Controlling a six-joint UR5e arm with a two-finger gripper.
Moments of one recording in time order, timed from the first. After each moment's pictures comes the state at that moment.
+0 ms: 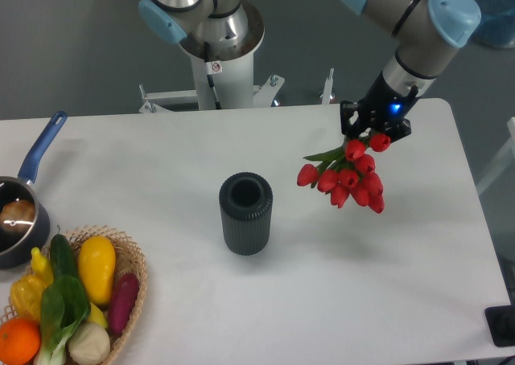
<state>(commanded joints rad) 2.88 -1.78 -1.69 -1.39 1.28 1.06</state>
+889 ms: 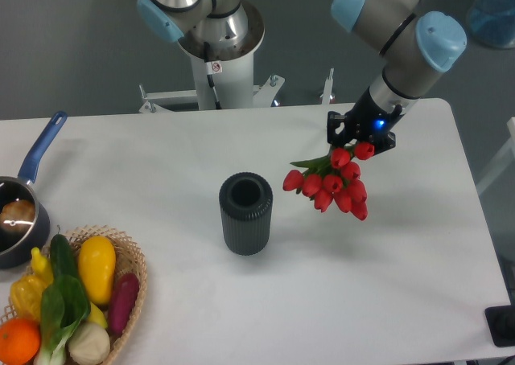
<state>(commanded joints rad) 2.85 -1.82 -1.71 -1.39 1.28 1.06</state>
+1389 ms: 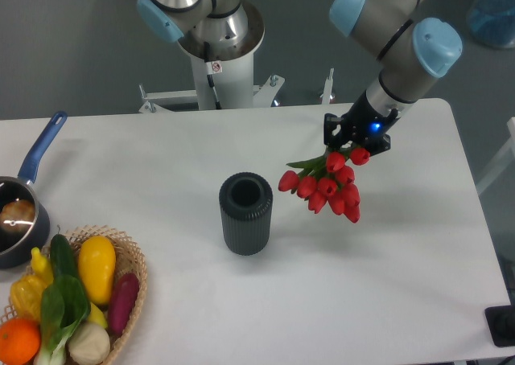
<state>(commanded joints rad) 2.85 -1.83 -1.73 -1.39 1.28 1.06</state>
